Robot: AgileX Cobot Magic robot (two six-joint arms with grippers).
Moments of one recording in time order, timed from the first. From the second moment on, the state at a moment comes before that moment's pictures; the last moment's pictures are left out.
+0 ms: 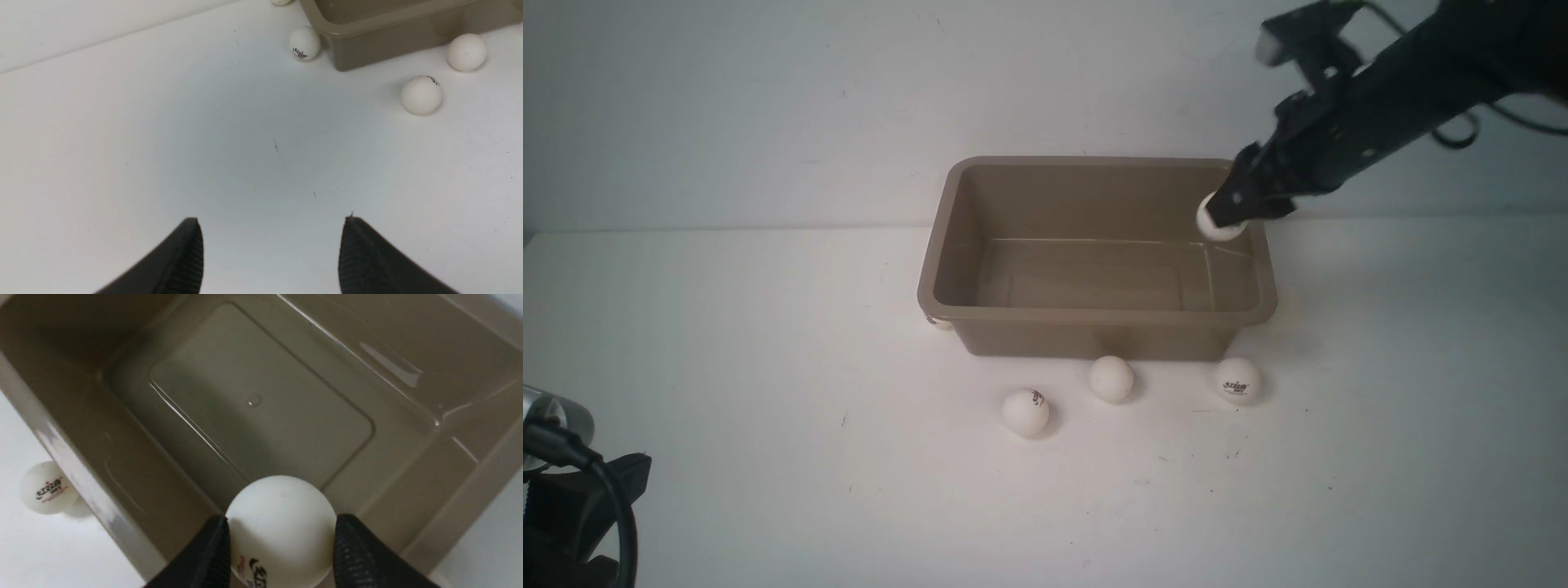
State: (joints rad) right arm 0.19 2.01 -1.73 0.53 0.99 -0.75; left arm 0.06 0.56 -0.55 -0.38 0.70 0.54
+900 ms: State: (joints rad) right arm 0.06 1.92 -1.75 0.39 1.01 -0.80; left arm 0.06 0.56 -0.55 -0.38 0.70 0.54
